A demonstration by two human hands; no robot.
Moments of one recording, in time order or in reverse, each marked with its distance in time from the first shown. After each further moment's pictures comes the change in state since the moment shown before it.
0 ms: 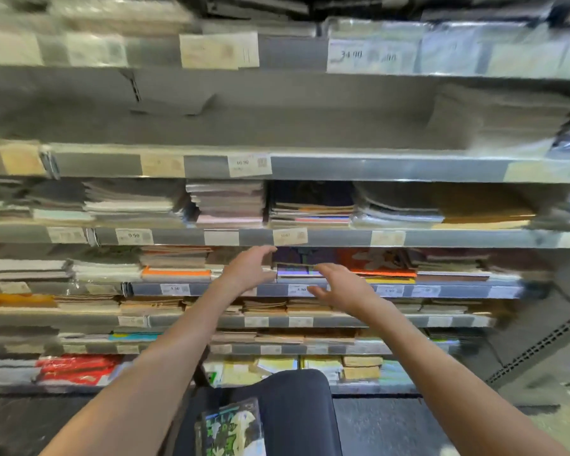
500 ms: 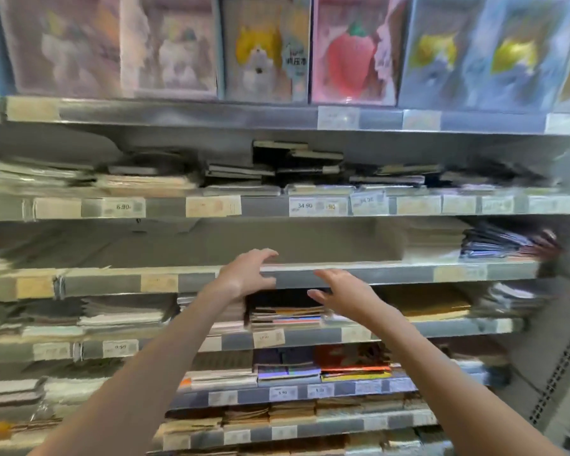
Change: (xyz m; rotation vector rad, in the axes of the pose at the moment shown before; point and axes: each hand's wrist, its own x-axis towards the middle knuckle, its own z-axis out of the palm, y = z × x) left_hand 0.000 0.128 -0.163 0.146 0.169 0.253; right_hand -0.031 -0.027 -0.184 -0.123 0.358 -0.006
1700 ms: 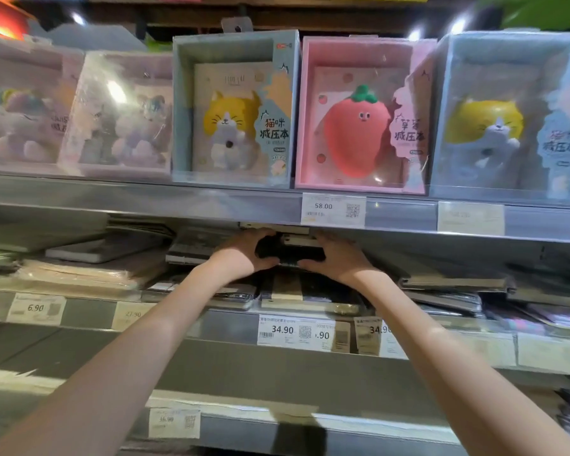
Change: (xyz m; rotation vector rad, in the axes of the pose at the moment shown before) left_hand 0.225 0.027 -0.113 0.102 0.327 -0.024; right_hand 0.267 0.073 -0.138 0.012 0.247 -0.239
